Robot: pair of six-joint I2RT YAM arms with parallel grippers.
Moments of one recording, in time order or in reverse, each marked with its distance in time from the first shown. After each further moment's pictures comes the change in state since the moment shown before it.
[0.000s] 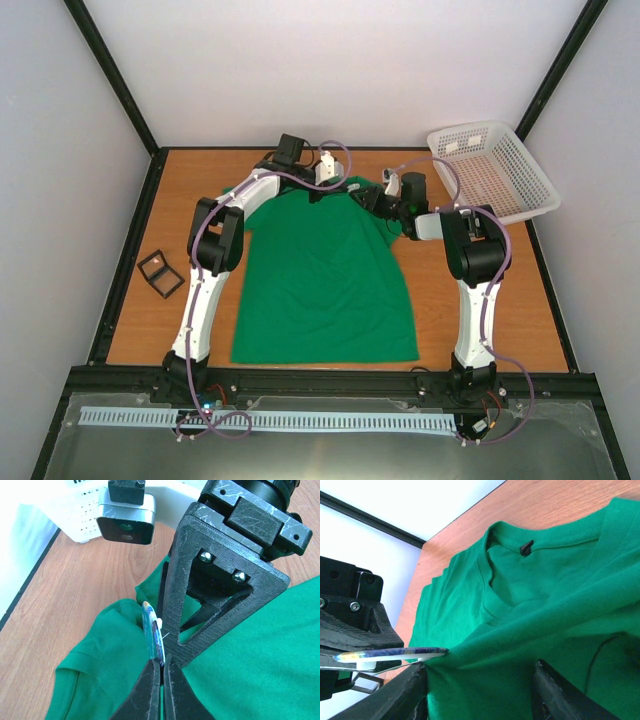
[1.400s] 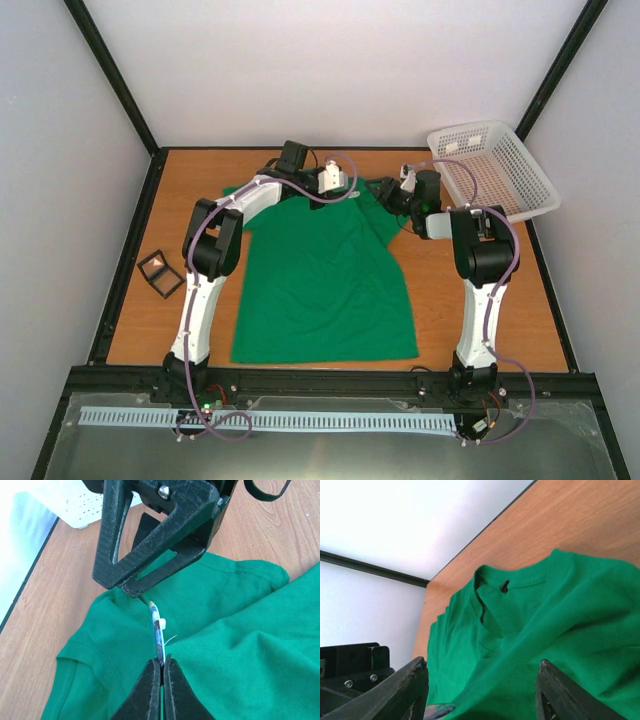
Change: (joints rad) left arm -0.030 -0.099 -0.164 0.080 -0.142 0.044; right arm -0.064 -0.013 -0.014 0.061 0.026 0.188
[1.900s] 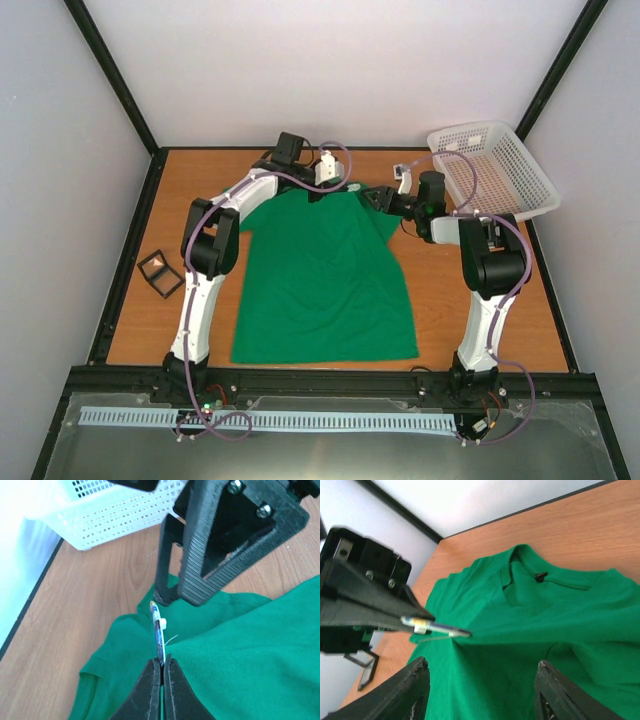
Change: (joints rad) left arm 0.021 0.003 0.064 -0.053 0.092 -0.026; right arm 0.003 -0.144 -0.099 -0.059 -0.101 -0.372
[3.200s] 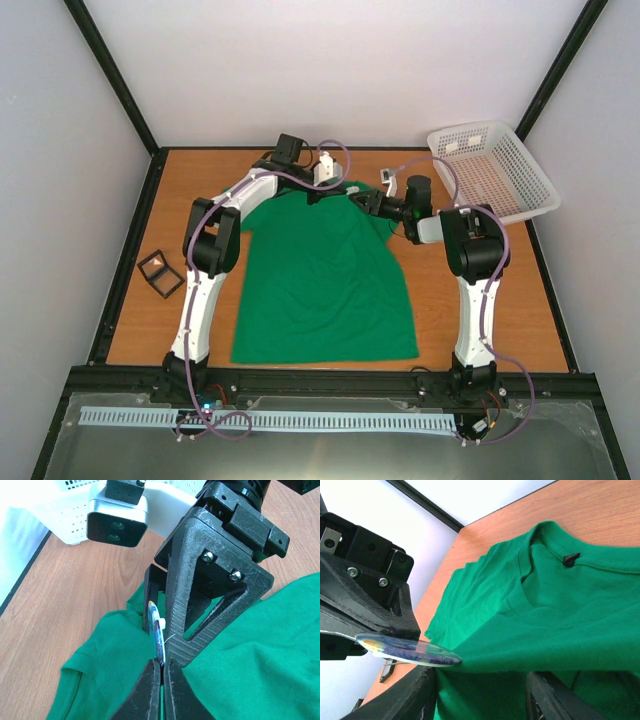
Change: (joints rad) left arm 0.007 0.039 0.045 -0.058 0.053 -0.008; right arm 0.040 0.190 0.087 0.159 -0.115 0.095
